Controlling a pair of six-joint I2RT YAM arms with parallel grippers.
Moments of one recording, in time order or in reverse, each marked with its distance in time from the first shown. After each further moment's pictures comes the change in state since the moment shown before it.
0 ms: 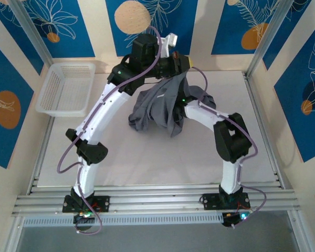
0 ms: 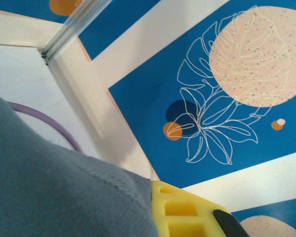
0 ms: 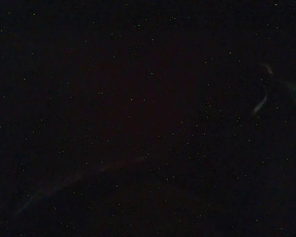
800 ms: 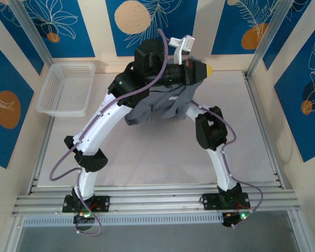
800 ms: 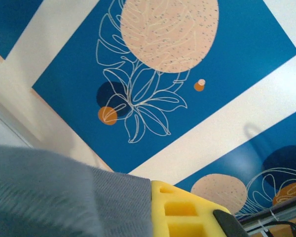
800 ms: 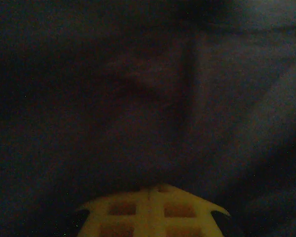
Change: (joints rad) left arm -0.174 -0.059 0.051 0.054 0.021 0.046; right arm 0.035 0.379 0.588 -0.389 0.132 0.083
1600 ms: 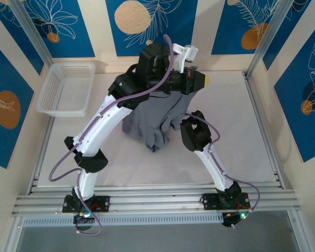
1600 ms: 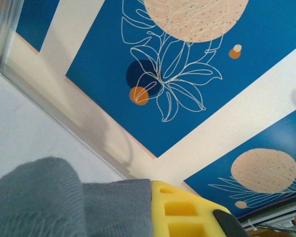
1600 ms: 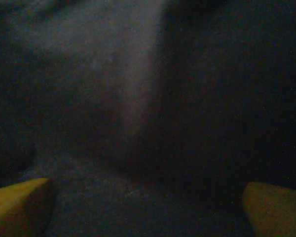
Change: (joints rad) left arm -0.014 -0.001 0.009 -0.177 -0.072 0.204; right arm 0.154 0.166 0.185 -0.470 0.250 -0.207
